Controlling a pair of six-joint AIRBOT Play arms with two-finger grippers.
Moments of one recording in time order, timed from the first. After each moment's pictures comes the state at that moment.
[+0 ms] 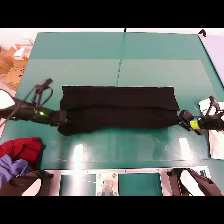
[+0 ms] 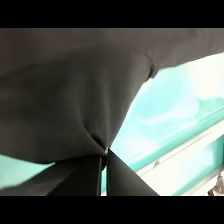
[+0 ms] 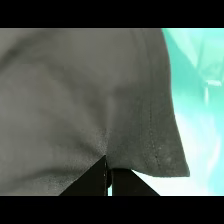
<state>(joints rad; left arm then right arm) -0.06 -0.88 0.83 0.97 -1.34 -1.41 -0.43 -0.85 0.59 -1.18 1.09 1.70</state>
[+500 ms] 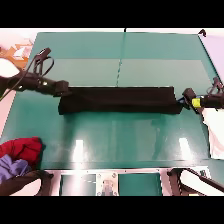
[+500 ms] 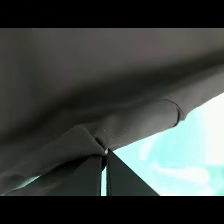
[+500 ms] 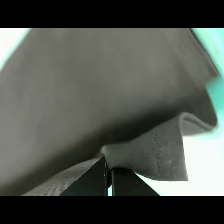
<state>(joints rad) -0.06 -1.22 1.18 0.97 -1.18 -1.35 -0.41 -1.18 0.88 -0.98 0.98 1.64</state>
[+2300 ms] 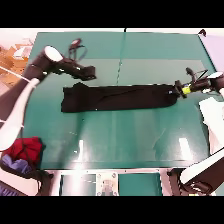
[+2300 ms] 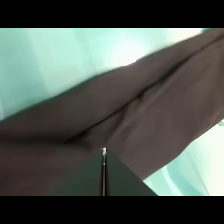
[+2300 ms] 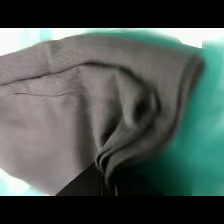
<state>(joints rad) -0.27 -1.70 1.59 0.91 -0.98 -1.35 -0.44 -1.94 1.62 -0.82 1.44 1.19</state>
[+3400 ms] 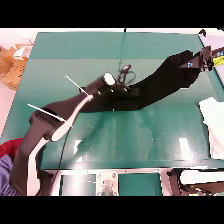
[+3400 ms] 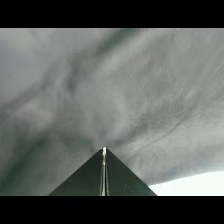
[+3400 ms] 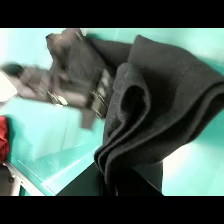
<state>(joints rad) -0.59 -2.11 1.93 0.71 -0.92 -1.36 -0.37 -1.53 1.80 -0.74 1.74 1.30</state>
